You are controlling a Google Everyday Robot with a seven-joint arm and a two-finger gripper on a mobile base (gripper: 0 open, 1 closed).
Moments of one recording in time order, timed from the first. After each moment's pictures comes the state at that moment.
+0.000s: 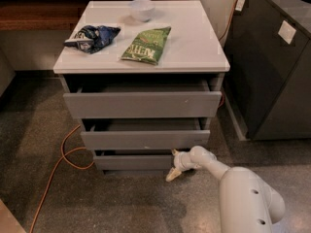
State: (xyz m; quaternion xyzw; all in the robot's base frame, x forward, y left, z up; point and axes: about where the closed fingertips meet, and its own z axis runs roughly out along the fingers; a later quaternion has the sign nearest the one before) arm 0.725 -0.107 0.198 -0.63 0.69 0.09 0.33
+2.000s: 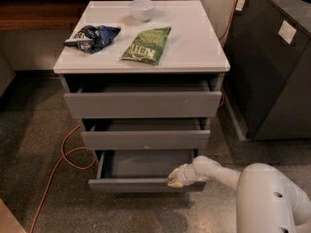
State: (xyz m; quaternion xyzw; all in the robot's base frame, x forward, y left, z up) arm 0.634 -0.109 0.207 -0.62 0.72 0.13 0.28
